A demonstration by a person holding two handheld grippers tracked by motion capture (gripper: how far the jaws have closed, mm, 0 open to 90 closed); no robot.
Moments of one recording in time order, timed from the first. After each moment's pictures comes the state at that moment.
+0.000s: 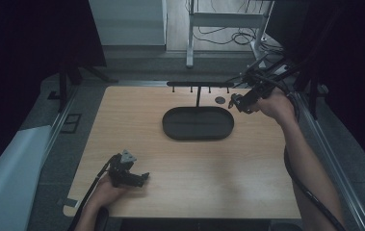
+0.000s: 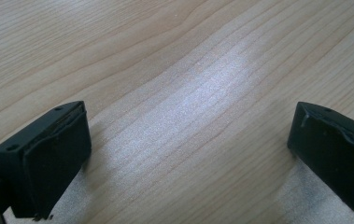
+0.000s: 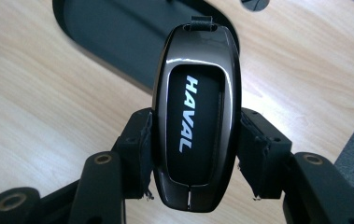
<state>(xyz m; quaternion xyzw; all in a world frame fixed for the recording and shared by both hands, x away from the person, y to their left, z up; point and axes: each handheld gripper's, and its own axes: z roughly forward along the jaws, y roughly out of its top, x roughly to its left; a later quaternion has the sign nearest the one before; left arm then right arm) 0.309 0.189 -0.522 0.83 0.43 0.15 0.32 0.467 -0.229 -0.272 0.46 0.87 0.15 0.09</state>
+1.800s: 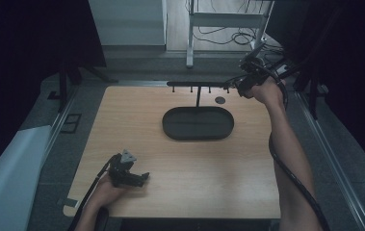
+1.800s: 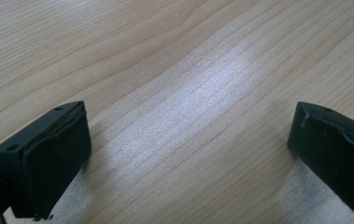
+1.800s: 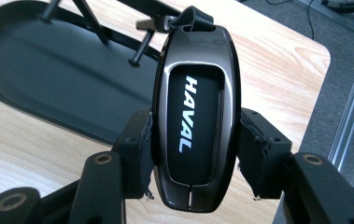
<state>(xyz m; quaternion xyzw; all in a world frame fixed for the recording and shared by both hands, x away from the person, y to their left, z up) 0.309 0.188 -0.523 0.83 0.43 0.14 0.32 0.521 -0.232 -0.280 0.51 0.83 0.13 0.15</state>
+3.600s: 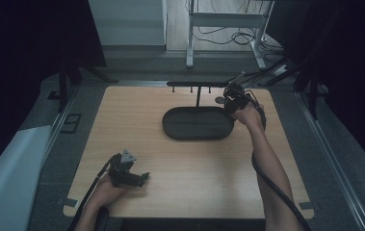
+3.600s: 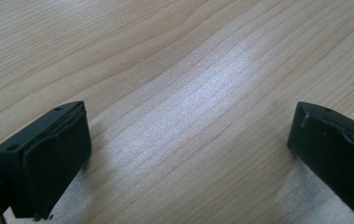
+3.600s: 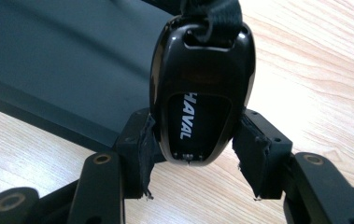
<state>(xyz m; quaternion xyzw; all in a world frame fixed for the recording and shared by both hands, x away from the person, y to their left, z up) 0.309 0.188 -0.523 0.83 0.43 0.15 0.32 0.531 -0.208 -0.392 0.51 0.84 0.12 0.12</state>
